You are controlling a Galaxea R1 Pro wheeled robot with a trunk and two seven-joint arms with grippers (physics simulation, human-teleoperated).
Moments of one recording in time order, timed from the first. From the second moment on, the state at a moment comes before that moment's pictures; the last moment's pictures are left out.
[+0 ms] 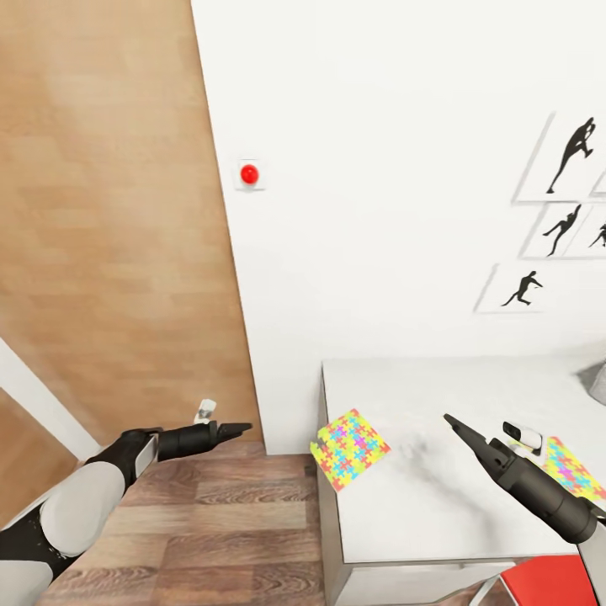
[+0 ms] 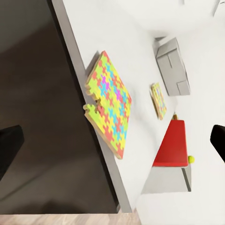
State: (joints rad) left arm -0.94 0.13 0.71 -0.17 -0.54 0.41 -1.31; right arm -0.17 -0.18 -0.44 -1.49 -0.67 0.62 1.22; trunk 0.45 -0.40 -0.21
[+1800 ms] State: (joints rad) left arm -0.94 0.13 0.71 -0.18 -0.54 0.63 -1.30; right arm -0.17 -0.18 -0.46 -1.50 -0.68 0.62 1.22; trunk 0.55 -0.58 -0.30
